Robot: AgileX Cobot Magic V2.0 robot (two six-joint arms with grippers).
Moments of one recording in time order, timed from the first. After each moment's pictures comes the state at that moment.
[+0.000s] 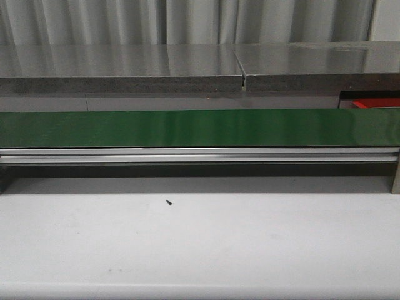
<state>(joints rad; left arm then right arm) 0.48 2.03 -1.48 -0.60 0.62 0.33 -0.21 0.64 -0.63 0.51 0.61 -0.64</state>
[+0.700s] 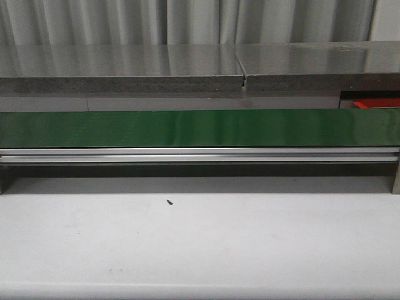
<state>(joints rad) 0.48 2.07 -1.49 -0.61 0.61 0.33 -0.21 0.64 -0.63 0.51 0.61 -0.64</state>
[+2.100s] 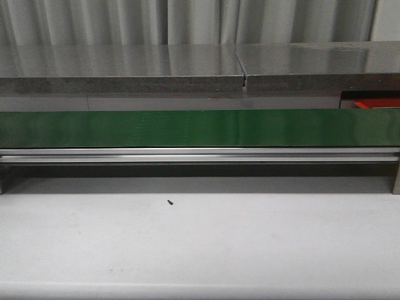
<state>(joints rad) 0.22 1.68 -1.27 -0.63 0.62 0.41 -0.21 0.64 -0.63 0.51 0.61 -0.64</state>
